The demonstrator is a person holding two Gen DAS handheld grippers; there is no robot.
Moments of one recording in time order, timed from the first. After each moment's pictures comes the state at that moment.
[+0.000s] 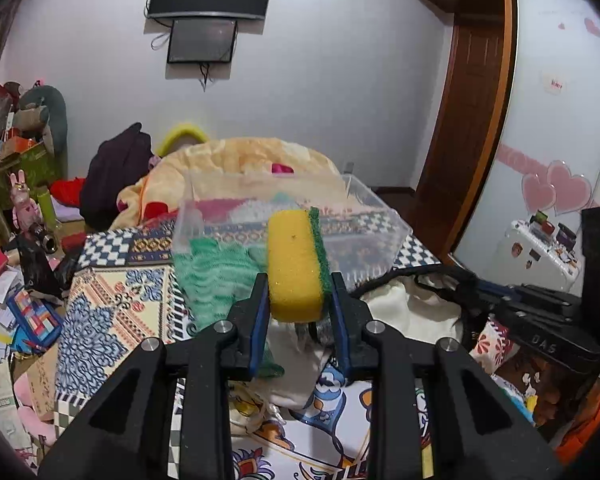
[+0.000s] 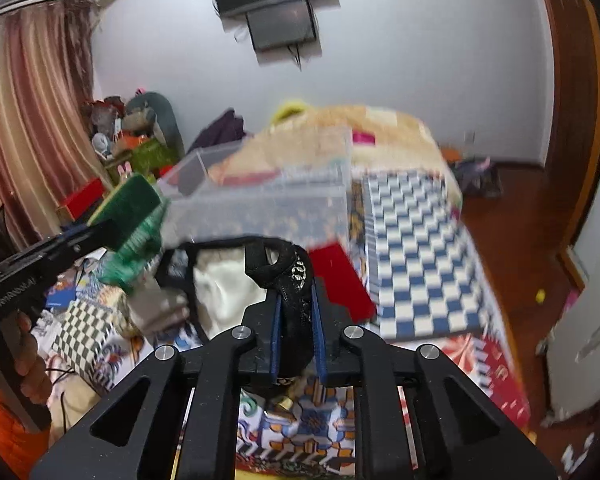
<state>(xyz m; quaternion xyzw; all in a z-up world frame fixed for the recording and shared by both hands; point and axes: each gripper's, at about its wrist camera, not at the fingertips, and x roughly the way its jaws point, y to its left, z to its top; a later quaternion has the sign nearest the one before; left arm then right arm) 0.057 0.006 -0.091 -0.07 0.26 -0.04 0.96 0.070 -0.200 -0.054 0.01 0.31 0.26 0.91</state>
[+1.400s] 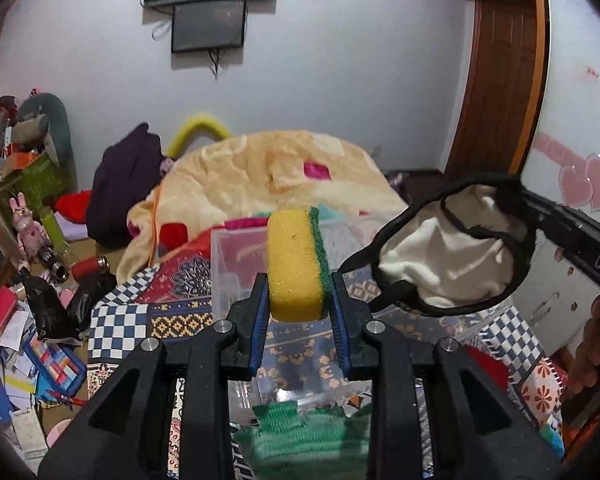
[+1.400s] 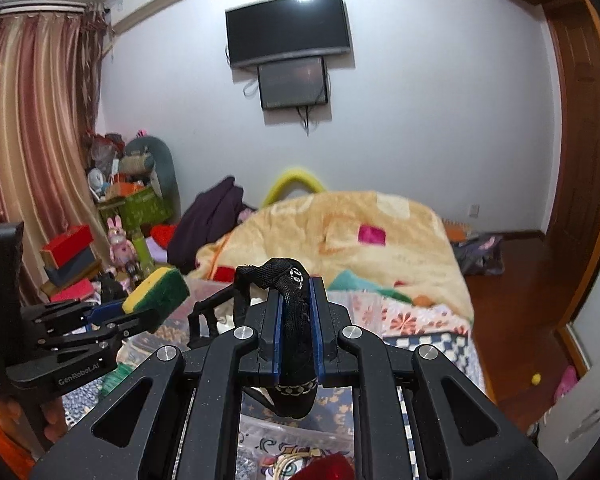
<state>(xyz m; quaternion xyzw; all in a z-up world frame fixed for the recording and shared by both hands) 0.194 0.055 -0.089 -0.03 0.32 -0.01 0.95 0.169 -0.145 -0.028 0.00 0.25 0.25 0.94</state>
